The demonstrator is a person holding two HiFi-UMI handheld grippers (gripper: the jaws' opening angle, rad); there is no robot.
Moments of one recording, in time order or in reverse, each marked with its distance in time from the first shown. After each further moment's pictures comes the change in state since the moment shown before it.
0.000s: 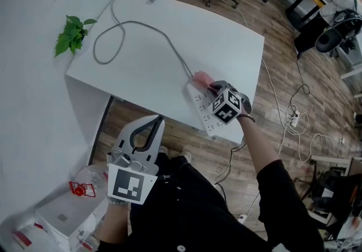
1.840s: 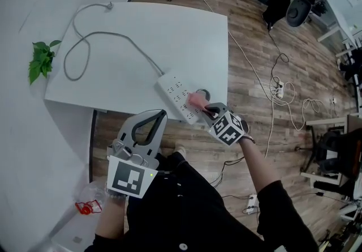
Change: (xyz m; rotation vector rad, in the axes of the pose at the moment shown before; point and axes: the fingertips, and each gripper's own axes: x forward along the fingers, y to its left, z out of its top) left arm 0.036 -0.071 0.030 0.044 -0.100 -0.272; right arm -0.094 0.095 -0.097 0.278 -0.002 0.045
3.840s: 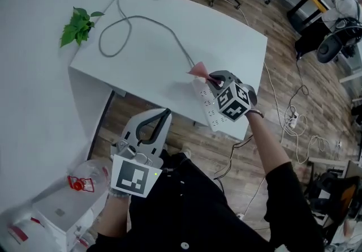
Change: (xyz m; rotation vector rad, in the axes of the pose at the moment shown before) left arm -0.068 0.054 -0.022 -0.044 0.061 0.254; right arm 0.041 -0.050 0.187 -0.393 -0.128 -0.042
